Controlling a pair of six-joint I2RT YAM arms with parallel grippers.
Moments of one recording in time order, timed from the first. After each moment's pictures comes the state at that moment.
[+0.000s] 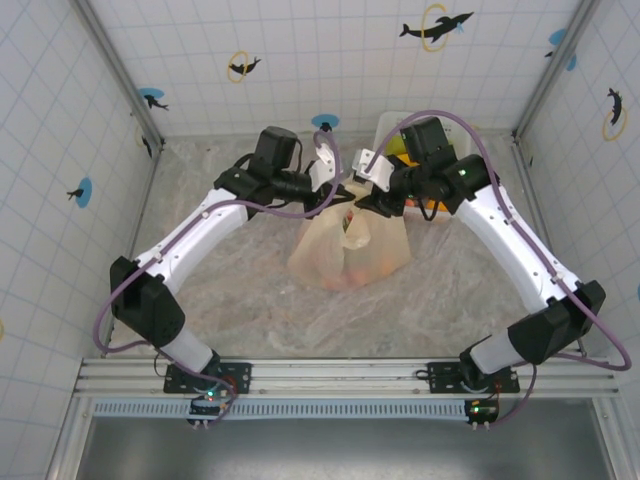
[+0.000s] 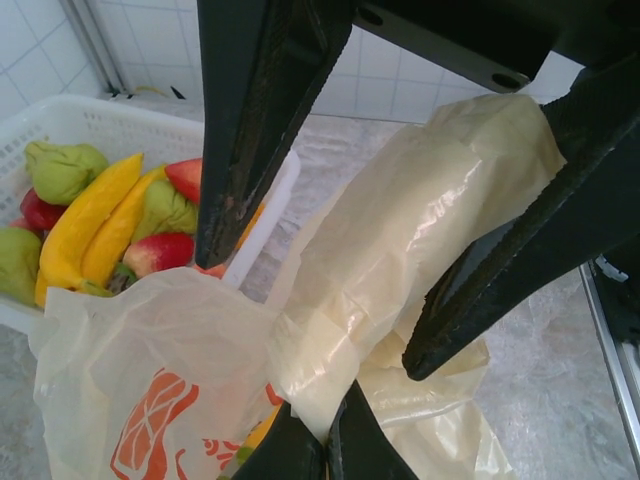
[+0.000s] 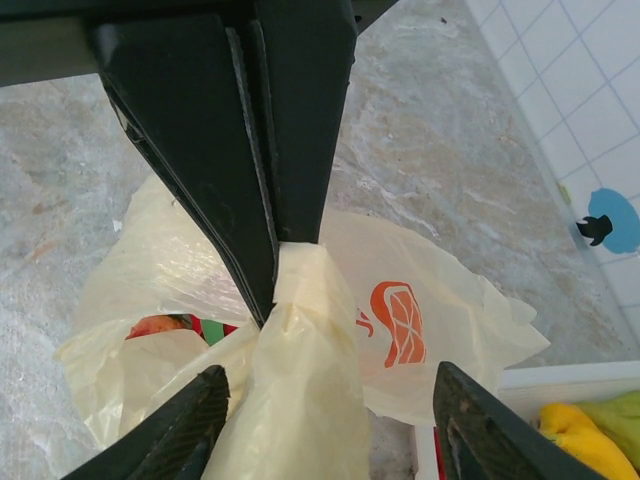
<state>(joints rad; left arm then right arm) -0.60 1.60 1.50 -0.54 0.78 0.50 0.55 1.49 1.62 -0.93 -0.42 -0.74</state>
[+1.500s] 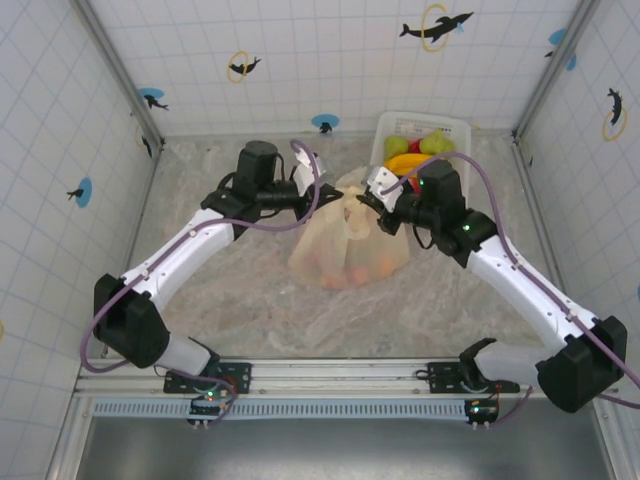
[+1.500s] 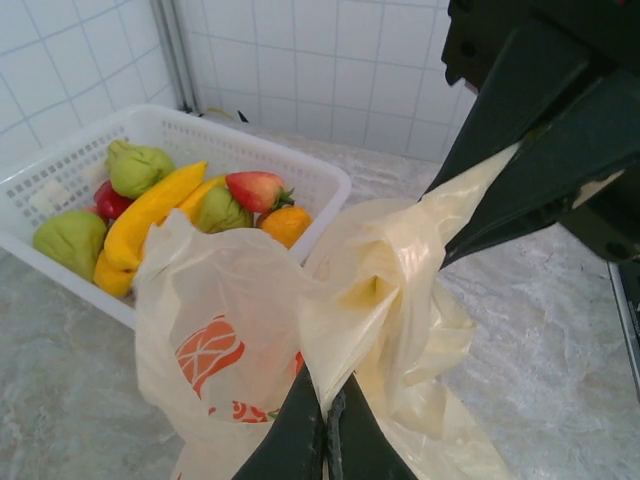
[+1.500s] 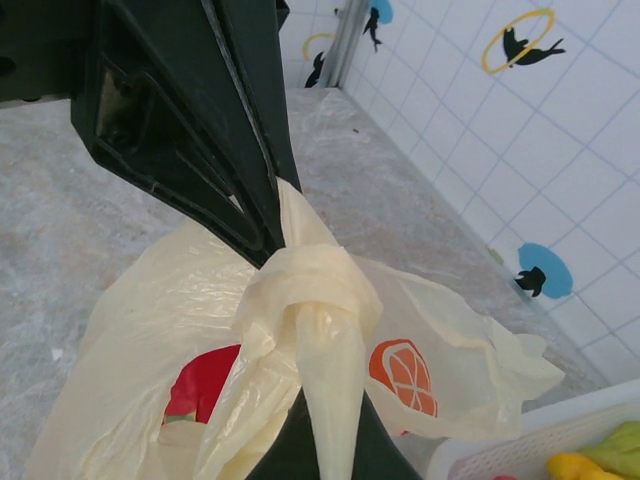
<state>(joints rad) -0.56 1.46 1.26 -0.26 0.73 0.31 0.58 1.19 1.01 -0.17 -0.37 -0.45</state>
